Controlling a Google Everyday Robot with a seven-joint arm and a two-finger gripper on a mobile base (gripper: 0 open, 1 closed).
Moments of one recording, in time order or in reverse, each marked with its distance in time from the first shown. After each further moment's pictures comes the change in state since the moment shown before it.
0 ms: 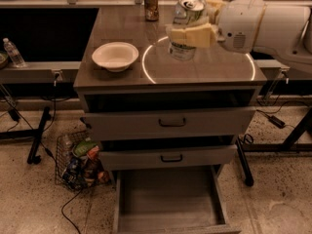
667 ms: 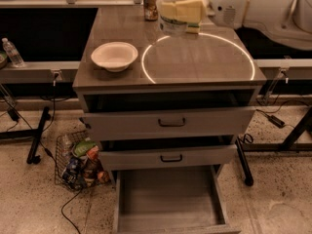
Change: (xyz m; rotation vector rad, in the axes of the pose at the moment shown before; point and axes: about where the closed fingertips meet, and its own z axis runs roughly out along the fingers) arm -0.041 -0.022 0.027 -0.006 -0.056 -0.062
